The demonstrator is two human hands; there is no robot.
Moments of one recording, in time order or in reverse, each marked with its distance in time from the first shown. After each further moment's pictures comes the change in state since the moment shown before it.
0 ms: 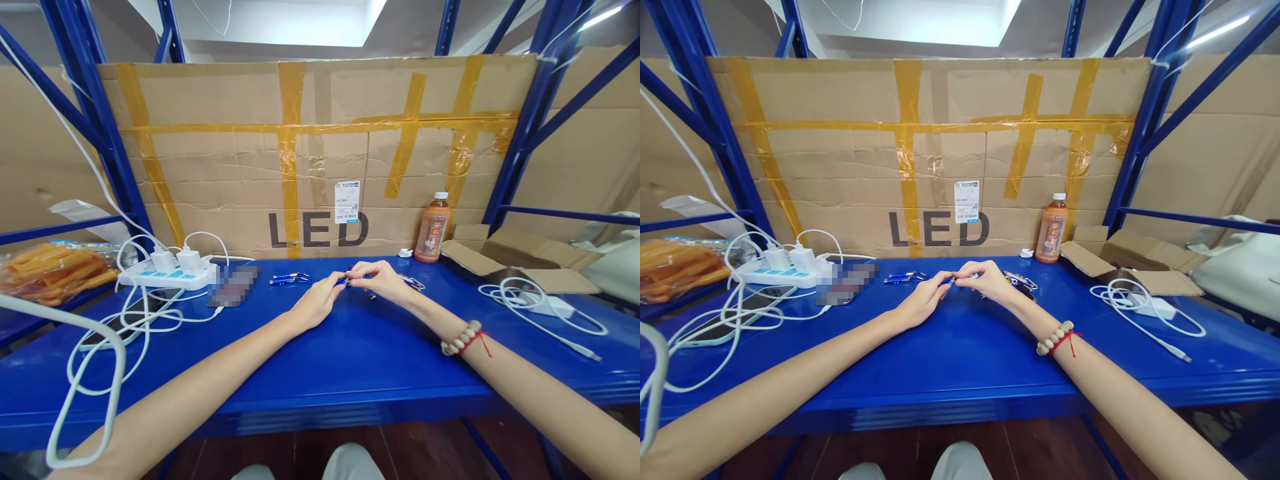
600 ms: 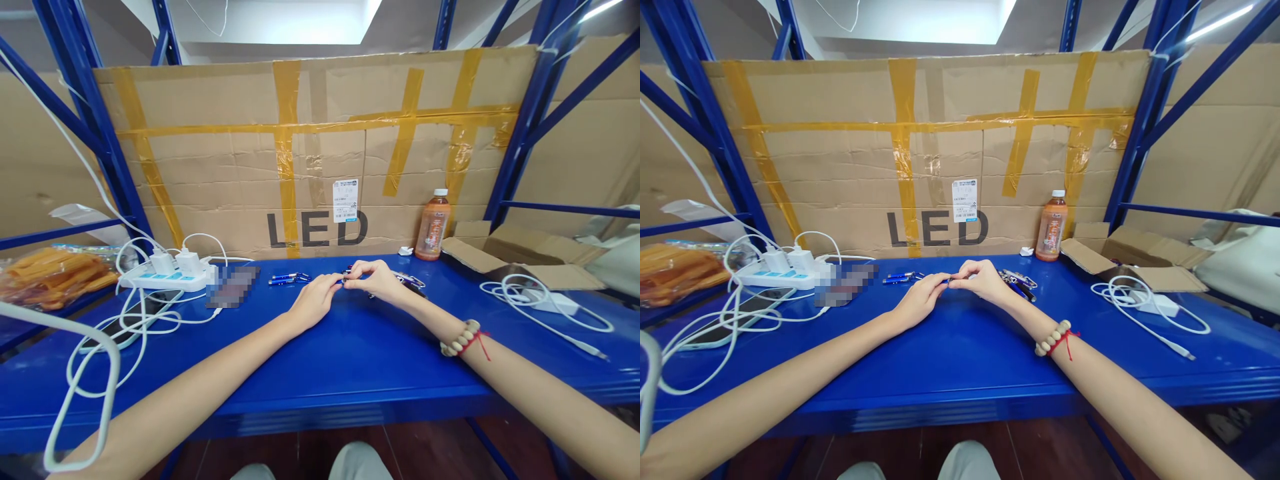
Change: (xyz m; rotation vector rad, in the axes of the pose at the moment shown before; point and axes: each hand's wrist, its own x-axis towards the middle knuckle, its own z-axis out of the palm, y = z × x) left_hand 0.002 -0.010 0.006 0.233 0.083 0.025; right_hand -0.002 -0.006 0.008 -0.087 0.061 0.045
